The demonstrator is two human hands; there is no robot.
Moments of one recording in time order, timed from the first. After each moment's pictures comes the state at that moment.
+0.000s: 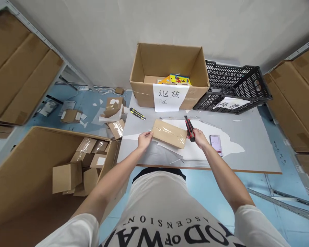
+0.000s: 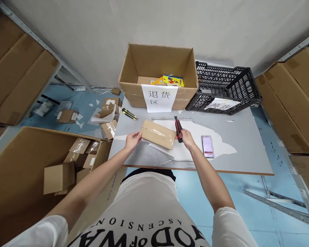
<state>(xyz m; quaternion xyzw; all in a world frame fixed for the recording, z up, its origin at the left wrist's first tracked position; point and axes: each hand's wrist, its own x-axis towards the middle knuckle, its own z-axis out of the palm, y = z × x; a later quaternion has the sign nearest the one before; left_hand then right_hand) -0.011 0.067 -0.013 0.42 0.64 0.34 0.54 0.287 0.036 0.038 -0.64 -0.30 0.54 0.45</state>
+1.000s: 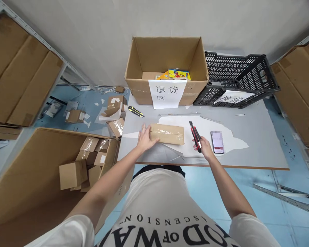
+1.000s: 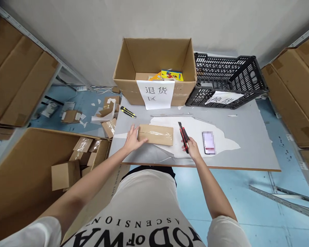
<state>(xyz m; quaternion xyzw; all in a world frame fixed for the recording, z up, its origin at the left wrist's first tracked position) -0.008 0.057 0.018 0.74 0.60 0.13 0.27 0.315 -0.038 0.011 -0.67 -0.29 0.52 0.44</state>
